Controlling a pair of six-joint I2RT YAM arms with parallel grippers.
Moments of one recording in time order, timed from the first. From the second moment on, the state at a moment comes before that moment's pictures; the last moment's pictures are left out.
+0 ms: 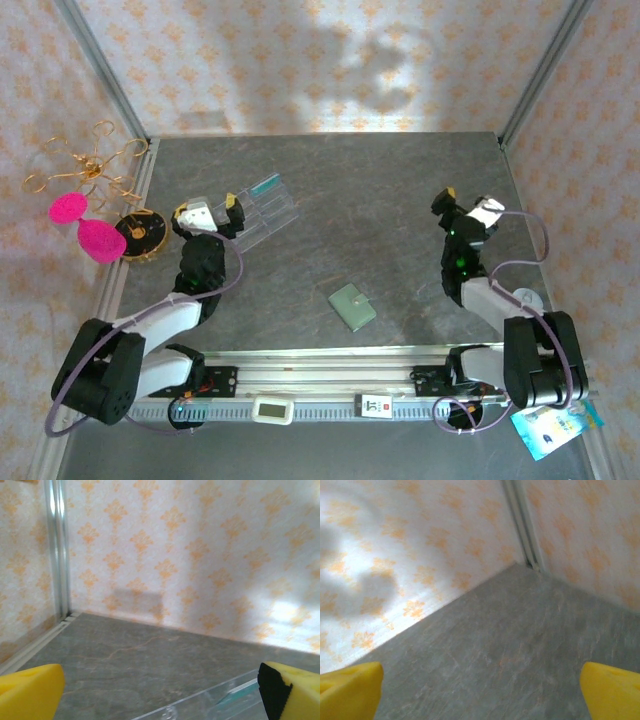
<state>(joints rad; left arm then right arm) -0.28 1.15 0.32 0.92 -0.53 -0.11 0.10 1.22 0.45 0.58 0.47 0.53</state>
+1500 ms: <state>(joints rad) -0.26 0.80 0.32 0.55 -0.10 -0.84 0.58 2.29 1.45 0.34 -0.40 0.41</state>
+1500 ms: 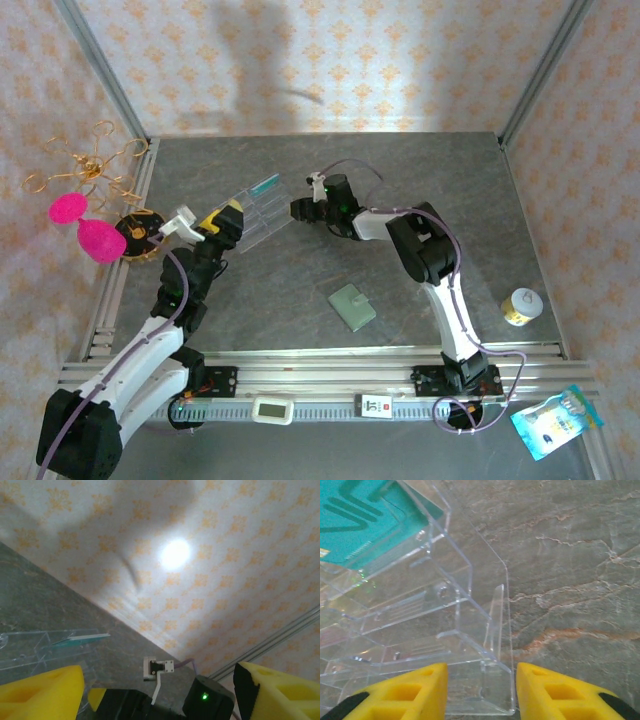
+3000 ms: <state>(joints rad) -0.26 0.92 0.31 0.53 -0.01 -0.85 0.73 1.62 0.64 0.20 0.43 0.78</state>
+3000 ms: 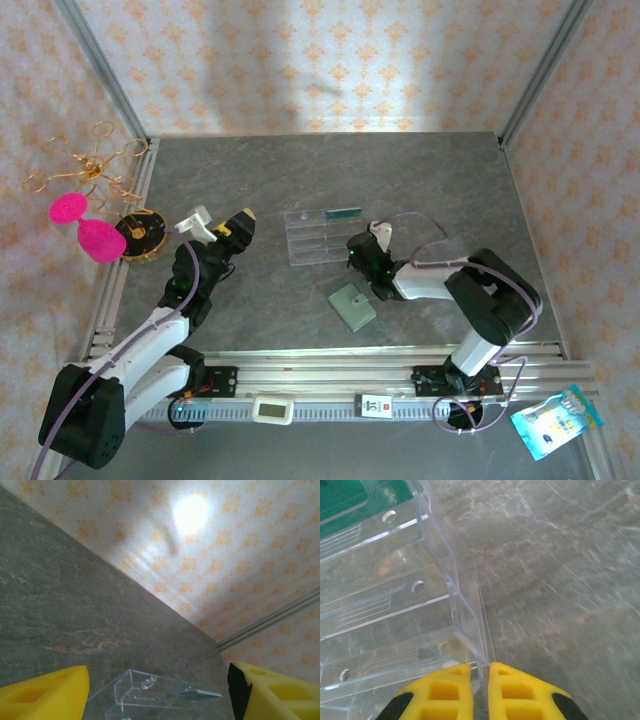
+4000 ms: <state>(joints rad) -0.29 1.00 0.26 0.52 0.04 -0.85 0.74 1.48 0.93 -0.21 0.26 0.64</state>
